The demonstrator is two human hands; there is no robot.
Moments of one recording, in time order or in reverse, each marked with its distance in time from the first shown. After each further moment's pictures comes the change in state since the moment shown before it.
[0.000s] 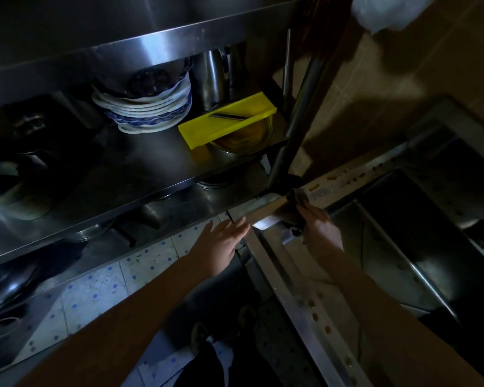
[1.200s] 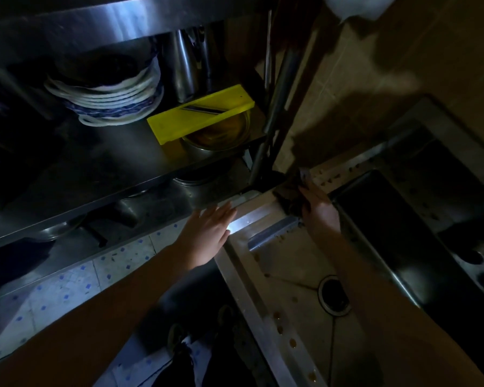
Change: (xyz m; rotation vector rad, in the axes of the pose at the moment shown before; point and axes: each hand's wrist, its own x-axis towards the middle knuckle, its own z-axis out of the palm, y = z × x) left_hand 0.061 0.031 -0.012 0.063 0.170 -0.012; right_hand 0.053 0.084 -0.011 0.112 0.180 -0.008
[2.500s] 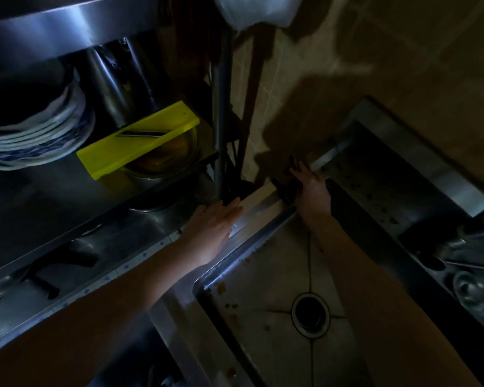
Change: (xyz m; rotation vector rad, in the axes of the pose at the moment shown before) left_hand 0.135 0.058 0.001 0.049 -0.022 0.177; right_hand 0.080 0.085 -0.046 -0.014 -0.025 0.310
